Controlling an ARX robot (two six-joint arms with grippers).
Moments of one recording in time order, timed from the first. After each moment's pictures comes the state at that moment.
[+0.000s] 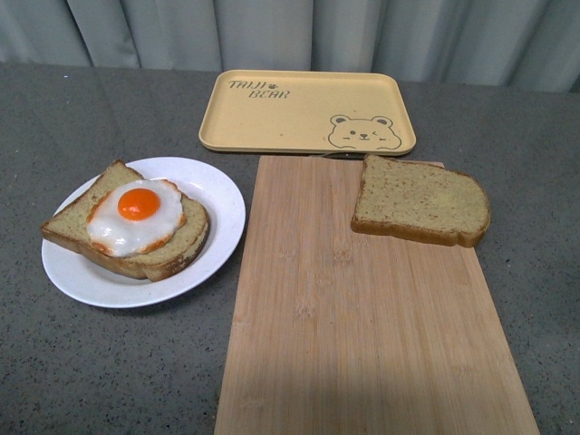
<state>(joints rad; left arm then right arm) 0.00 0.00 0.02 0.00 0.00 0.00 -0.23 1.38 0.40 0.45 -0.20 -0.06</state>
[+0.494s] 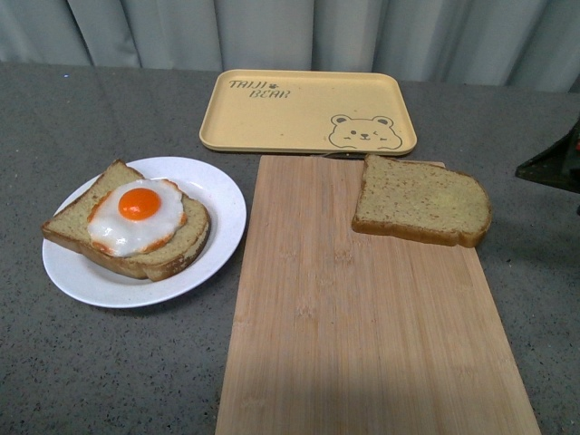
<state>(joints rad) 0.00 0.00 0.02 0.00 0.00 0.00 -0.09 1.92 0.82 0.25 -0.43 0.35</state>
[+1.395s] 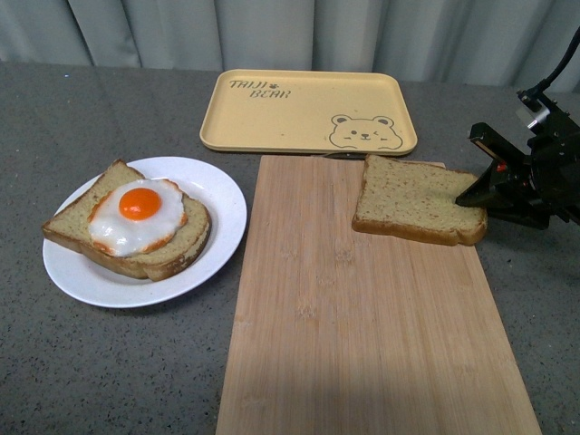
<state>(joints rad) 0.00 0.00 0.02 0.00 0.00 0.00 0.01 2.13 1.10 0.04 -0.44 0.39</state>
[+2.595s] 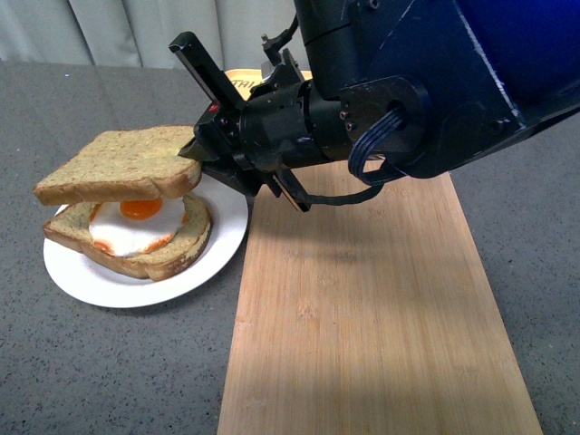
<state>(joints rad) 0.00 0.00 0.02 0.00 0.00 0.00 0.55 2.25 1.26 0.45 -0.59 1.07</state>
